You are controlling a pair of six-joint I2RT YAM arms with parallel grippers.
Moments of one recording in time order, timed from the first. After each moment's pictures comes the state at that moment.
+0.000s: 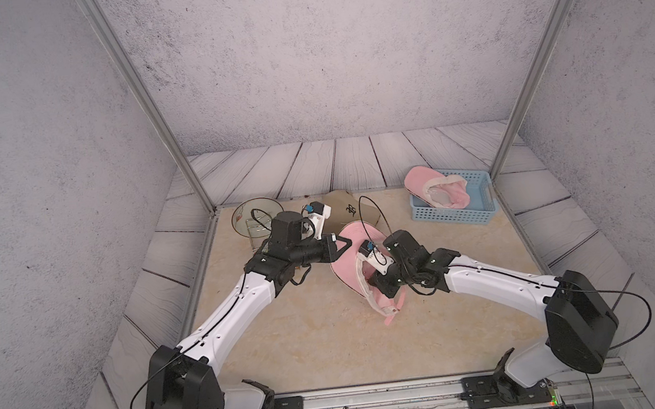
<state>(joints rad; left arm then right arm) -0.48 1.34 1.07 -0.21 0.61 -0.48 0.74 1.52 1.03 -0.43 -0.17 -0.05</state>
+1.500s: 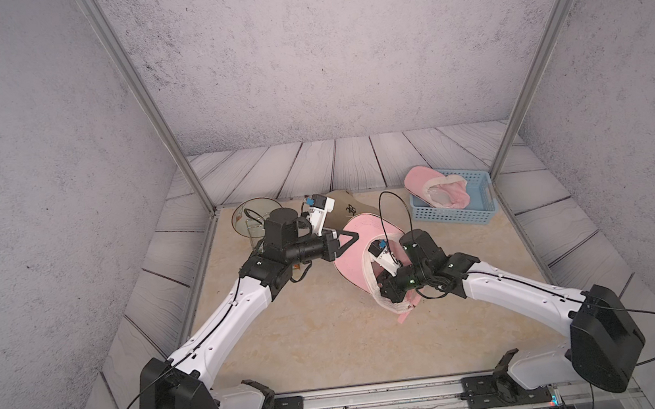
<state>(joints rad) -0.50 1.29 1.08 -0.11 0.71 -0.47 0.71 1.38 0.93 -0.34 -0.60 0.07</state>
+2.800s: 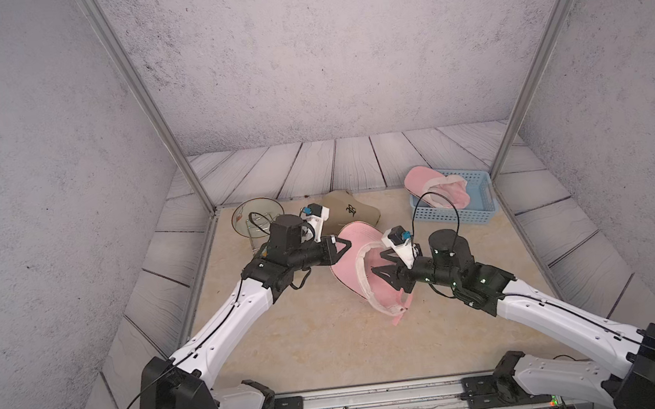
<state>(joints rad) -0.51 1.29 1.05 -0.23 0.51 -0.56 0.72 1.10 0.81 -0.09 -0.35 -0.06</state>
